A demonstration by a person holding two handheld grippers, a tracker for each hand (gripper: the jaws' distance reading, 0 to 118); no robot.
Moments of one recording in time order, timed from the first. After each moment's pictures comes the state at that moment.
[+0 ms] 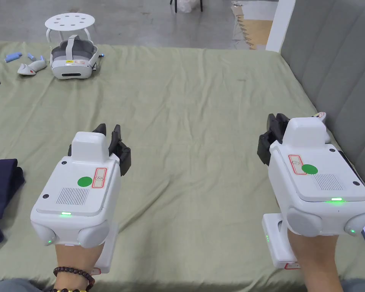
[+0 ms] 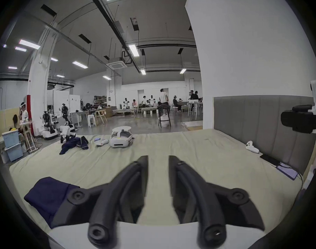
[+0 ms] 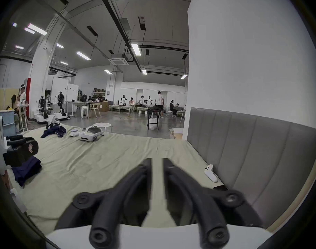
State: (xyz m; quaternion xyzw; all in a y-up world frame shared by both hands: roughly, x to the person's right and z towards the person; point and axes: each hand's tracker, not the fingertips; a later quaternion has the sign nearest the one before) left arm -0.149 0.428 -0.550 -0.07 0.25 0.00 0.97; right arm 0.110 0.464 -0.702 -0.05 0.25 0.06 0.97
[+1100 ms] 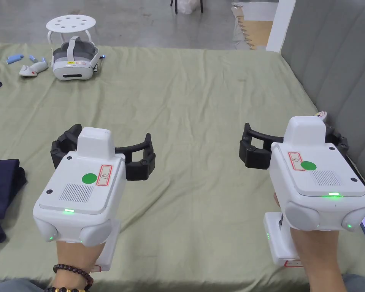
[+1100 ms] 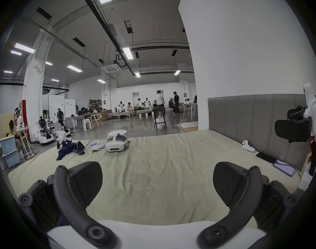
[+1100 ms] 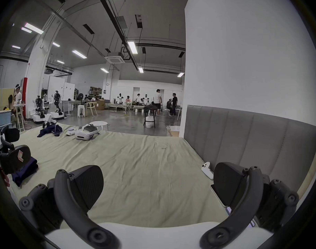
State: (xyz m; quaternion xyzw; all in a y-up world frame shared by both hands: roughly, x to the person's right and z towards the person) left arm -0.144 0.436 -0.547 -0.06 0.23 -0.02 0.97; right arm 0.107 0.456 -0.709 -0.06 0.23 0.06 0.97
